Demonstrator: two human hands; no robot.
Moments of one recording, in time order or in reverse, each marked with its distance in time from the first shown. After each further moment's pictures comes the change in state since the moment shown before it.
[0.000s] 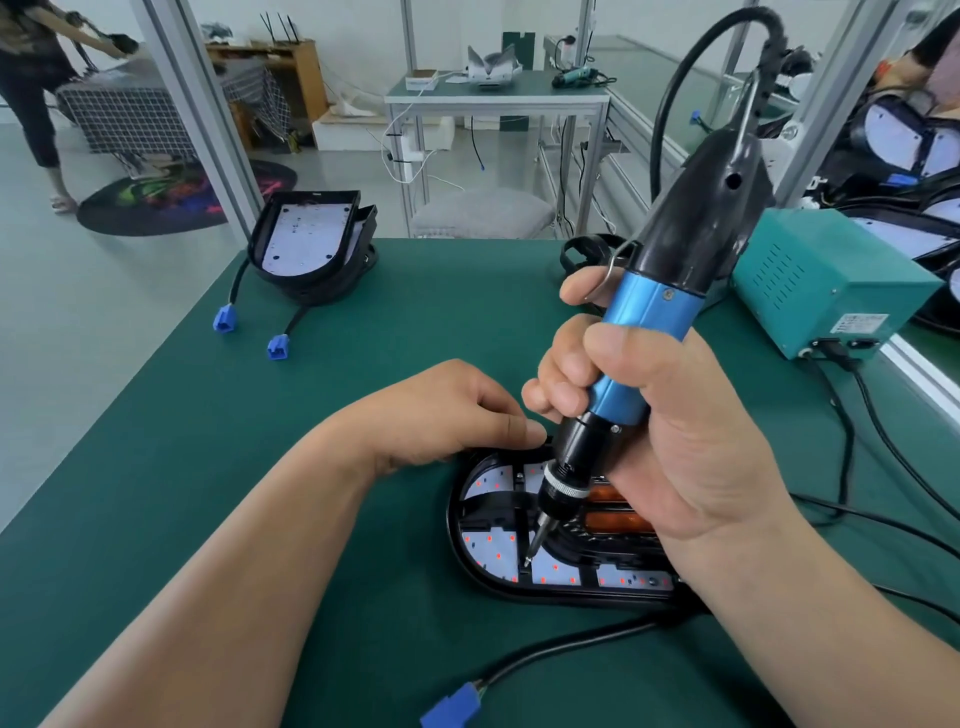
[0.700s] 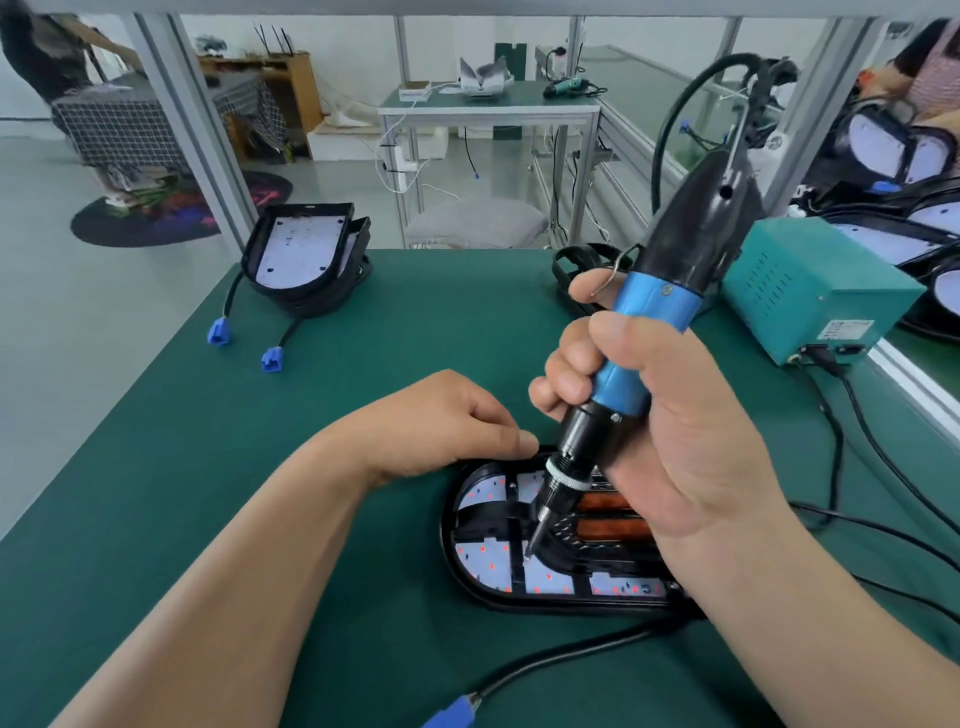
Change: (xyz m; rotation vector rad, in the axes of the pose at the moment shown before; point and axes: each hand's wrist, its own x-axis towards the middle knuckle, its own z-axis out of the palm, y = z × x) left_hand 0.004 -0.004 -0.003 0.060 0.012 0.029; right_hand 0.005 -0.004 -0.005 0.078 0.119 0.012
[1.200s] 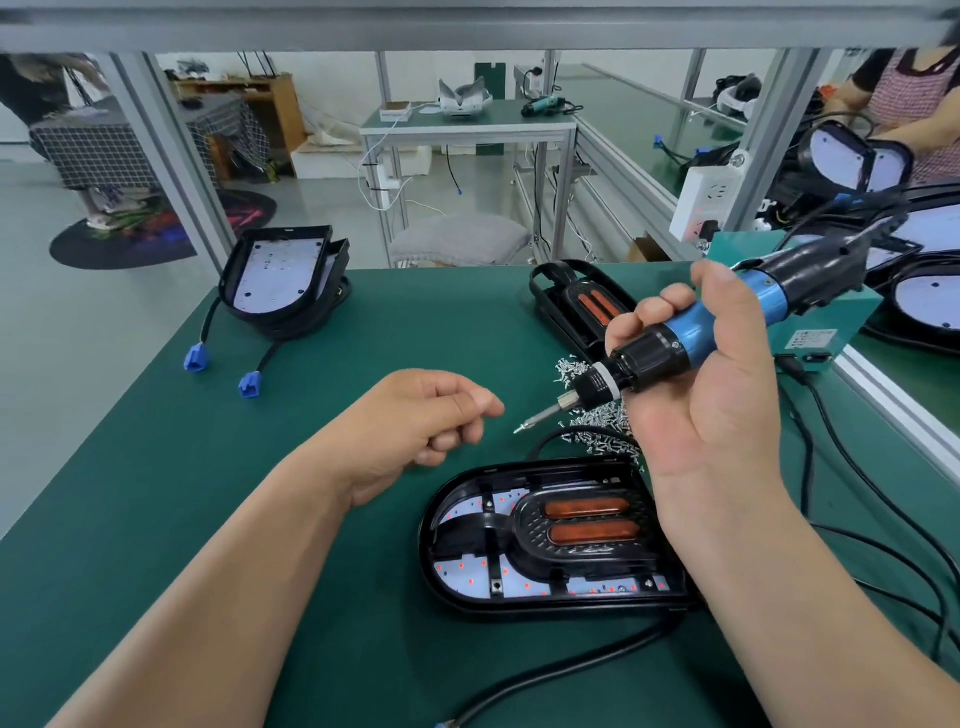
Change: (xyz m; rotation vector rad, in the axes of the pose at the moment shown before) left_hand 0.006 -0.001 0.001 -0.531 0.161 -0.036; right_hand 0.026 -0.021 -0.036 0.338 0.472 -0.278
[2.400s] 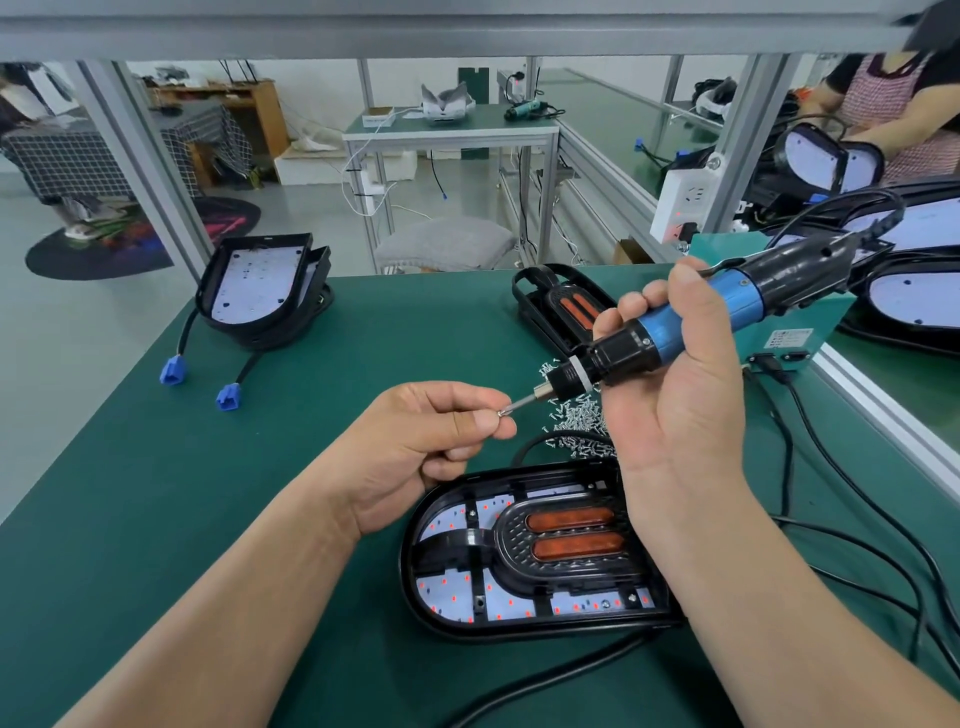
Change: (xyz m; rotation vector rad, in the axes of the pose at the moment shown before) left_hand 0.003 -0.006 0.021 -0.409 -0.107 0.053; right_hand 0.009 0.007 -0.007 -0.022 -0.063 -0.113
